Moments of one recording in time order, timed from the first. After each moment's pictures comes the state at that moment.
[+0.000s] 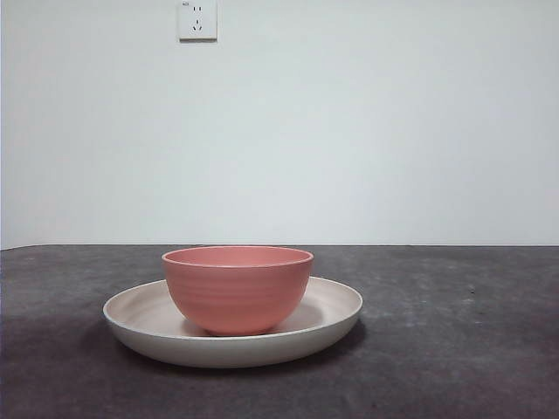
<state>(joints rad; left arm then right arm) -0.78 0.51 0.90 -0.88 0.25 -0.21 0.40 0.50 0.75 -0.80 -0.44 0.17</state>
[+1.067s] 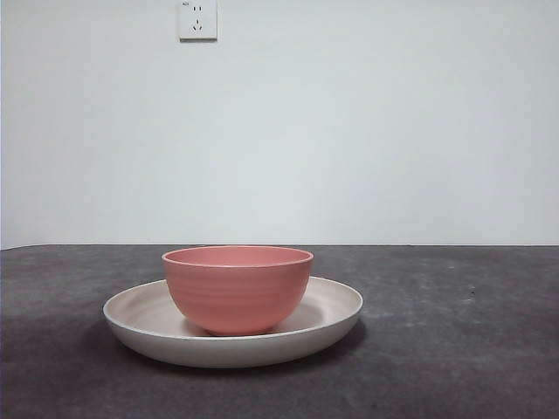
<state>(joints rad) -0.78 0.51 0.90 -0.88 0.25 -0.20 0.40 0.49 0.75 -0.80 -0.44 0.18</state>
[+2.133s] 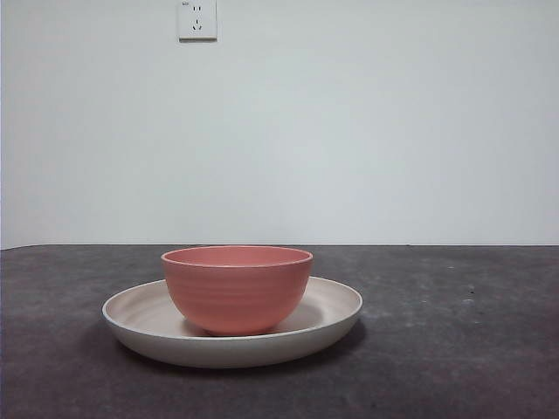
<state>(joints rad) 0.00 0.04 0.15 -0.31 0.02 -0.03 0.40 0.49 0.75 -0.80 -0.44 0.18</state>
